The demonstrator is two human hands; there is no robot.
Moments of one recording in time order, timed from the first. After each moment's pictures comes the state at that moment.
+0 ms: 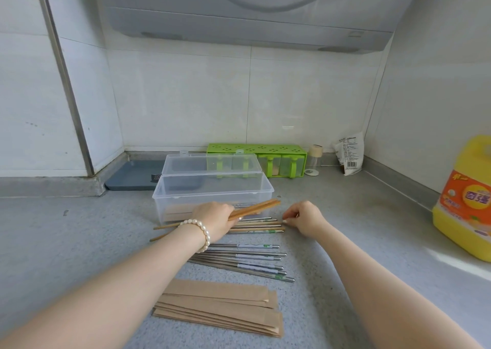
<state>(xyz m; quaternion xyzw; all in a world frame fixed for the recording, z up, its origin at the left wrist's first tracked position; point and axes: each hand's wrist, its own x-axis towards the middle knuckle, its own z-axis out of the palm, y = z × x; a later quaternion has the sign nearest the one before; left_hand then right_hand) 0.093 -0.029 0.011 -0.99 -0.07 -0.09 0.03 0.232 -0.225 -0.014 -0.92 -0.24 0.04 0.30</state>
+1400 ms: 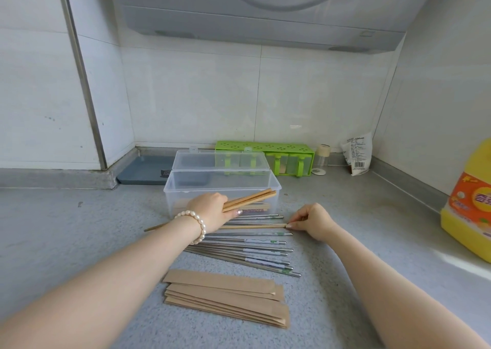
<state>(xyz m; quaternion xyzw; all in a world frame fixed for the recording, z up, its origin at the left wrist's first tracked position) 0.074 -0.015 0.023 -0.99 -0.12 -0.10 -0.05 0.218 -0.234 -0.013 -0.89 -0.27 0.08 0.35</state>
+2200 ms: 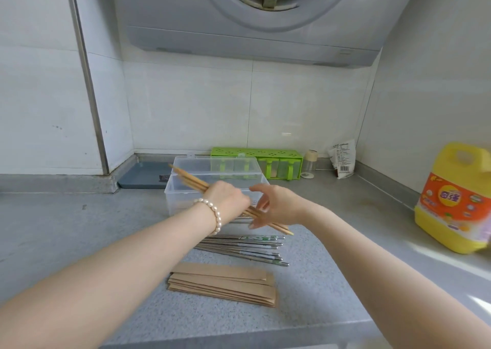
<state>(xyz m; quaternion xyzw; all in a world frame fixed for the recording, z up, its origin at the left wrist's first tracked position) 0.052 -0.077 0.074 -0.94 0.03 -0.08 0.33 0.120 -0.211 0.078 -0.88 -0.41 0.10 0.21</state>
